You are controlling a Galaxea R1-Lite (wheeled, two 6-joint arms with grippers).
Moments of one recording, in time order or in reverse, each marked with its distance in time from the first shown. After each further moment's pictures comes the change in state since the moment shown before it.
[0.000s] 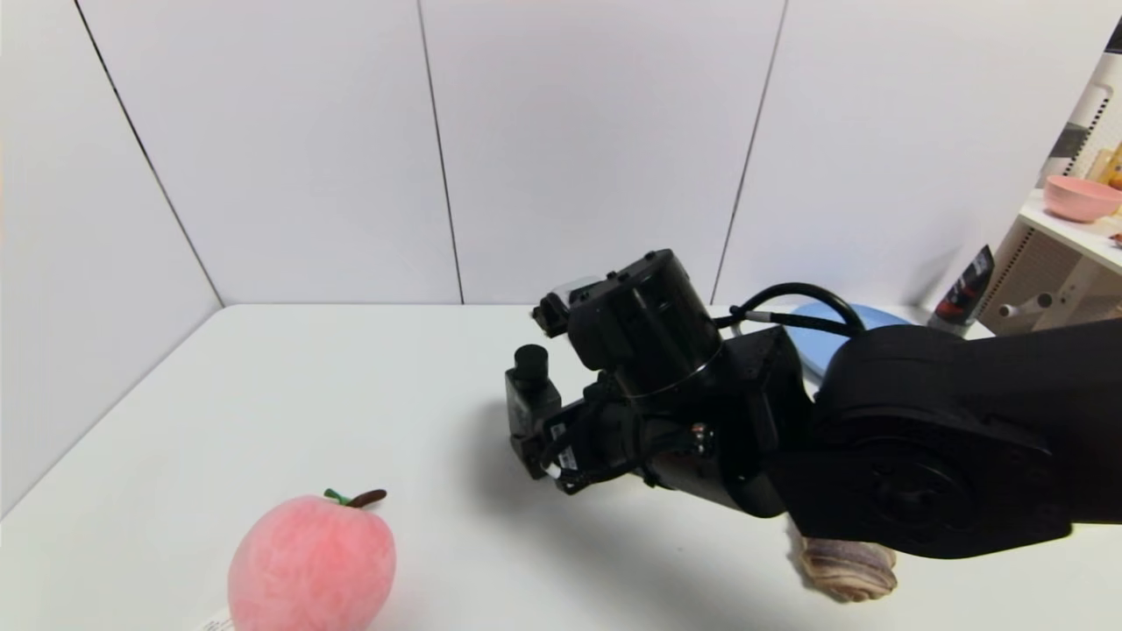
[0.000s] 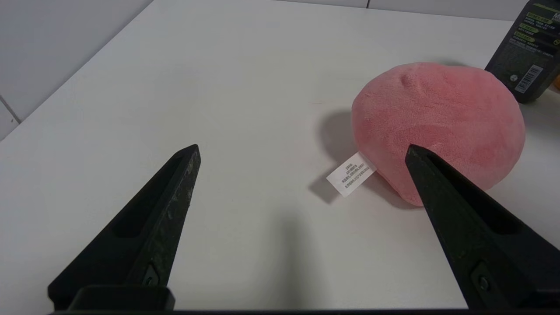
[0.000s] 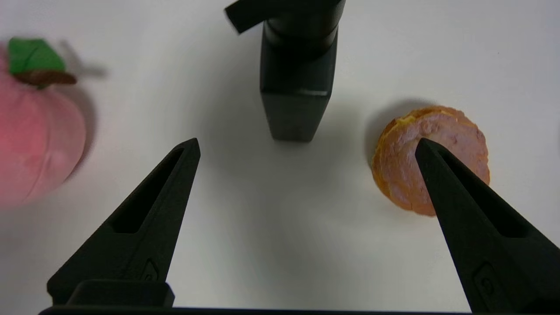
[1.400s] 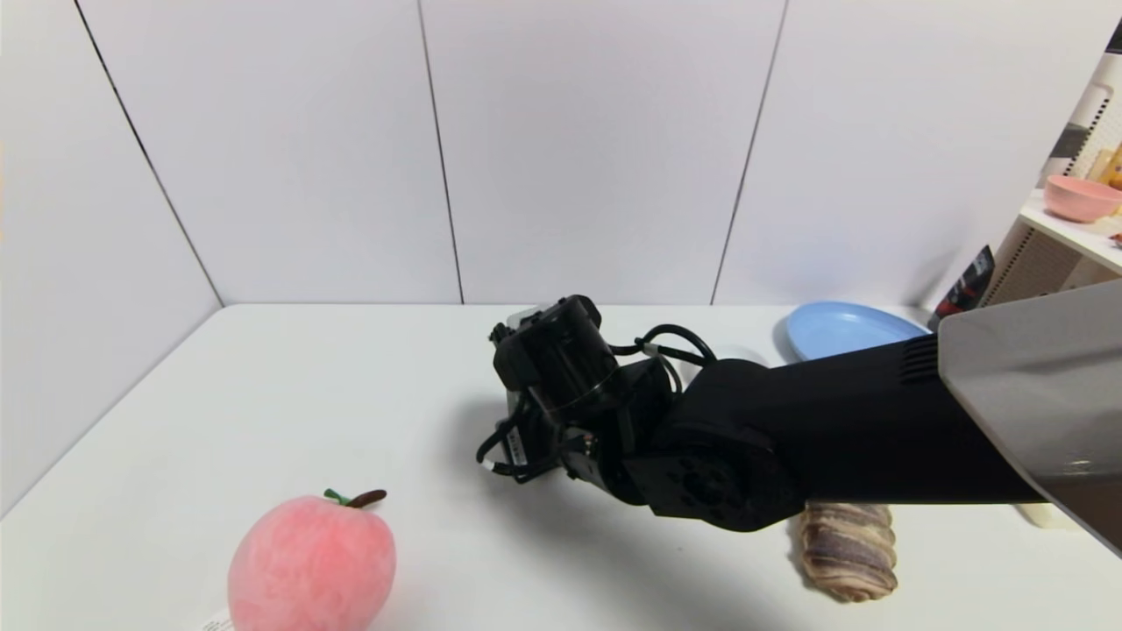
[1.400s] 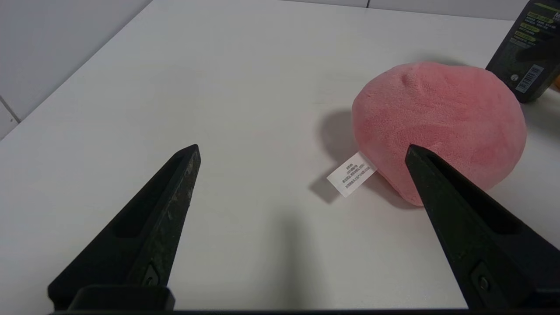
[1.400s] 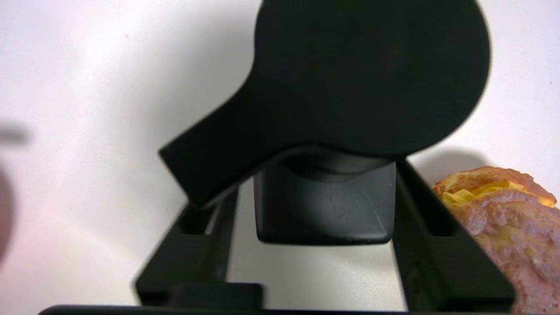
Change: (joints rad) left arm 0.000 0.000 0.000 0.000 0.000 0.000; right arm -0.014 0.234 -0.137 -0.084 -0.068 0.002
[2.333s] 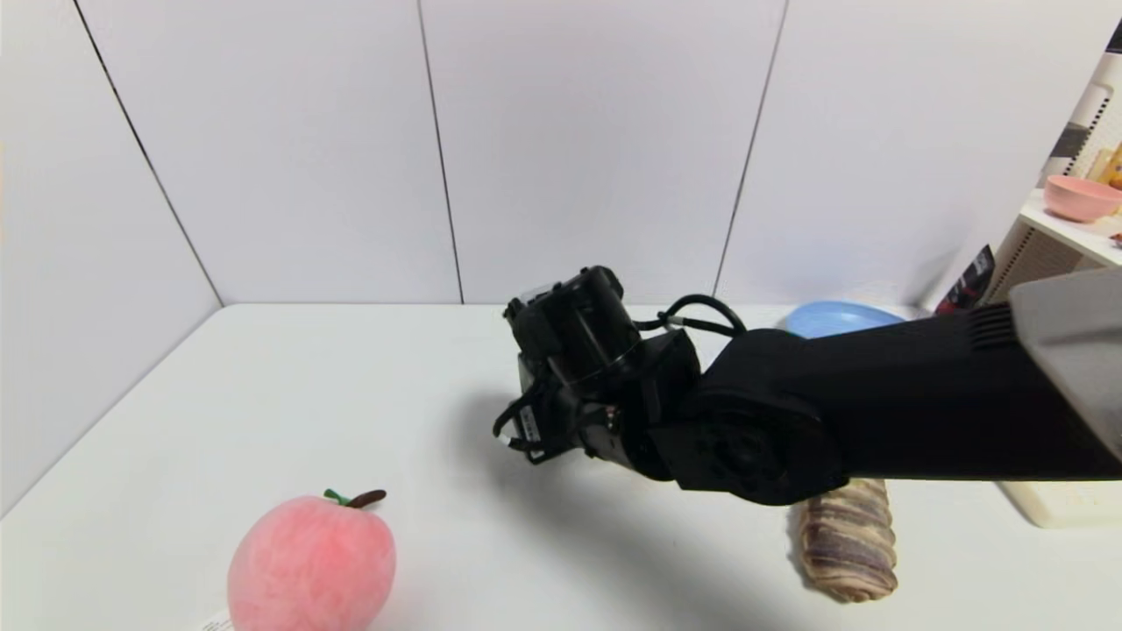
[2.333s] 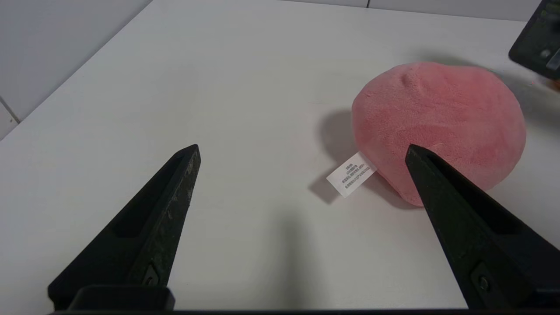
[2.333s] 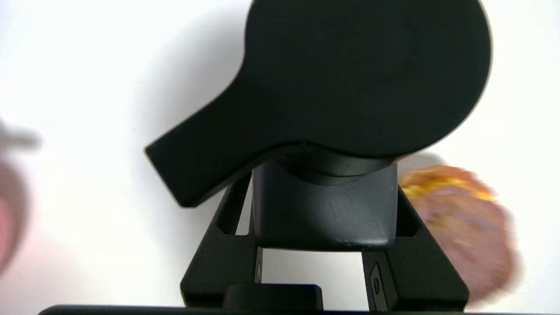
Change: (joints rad) left arm 0.000 0.000 0.000 0.000 0.000 0.000; right arm -0.021 -0.072 -0.028 0.077 0.006 -0.016
